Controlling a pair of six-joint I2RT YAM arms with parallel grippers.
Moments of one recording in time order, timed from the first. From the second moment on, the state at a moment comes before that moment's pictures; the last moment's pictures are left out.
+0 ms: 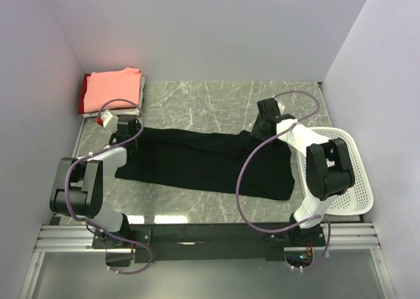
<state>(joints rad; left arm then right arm) -0.10 1.52 0.69 0.27 -0.42 -0.92 0.27 1.71 1.15 -0.42 0.19 0.62</state>
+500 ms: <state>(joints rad) -0.08 1.52 0.68 0.28 -0.40 -0.92 0.28 1.34 0.77 -0.38 0.11 0.64</state>
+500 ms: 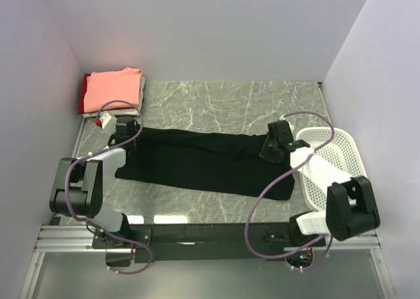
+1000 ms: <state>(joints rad) -0.06 1.52 0.65 0.29 -0.36 -0.92 0.28 1.42 0.79 -0.34 0.05 0.65</state>
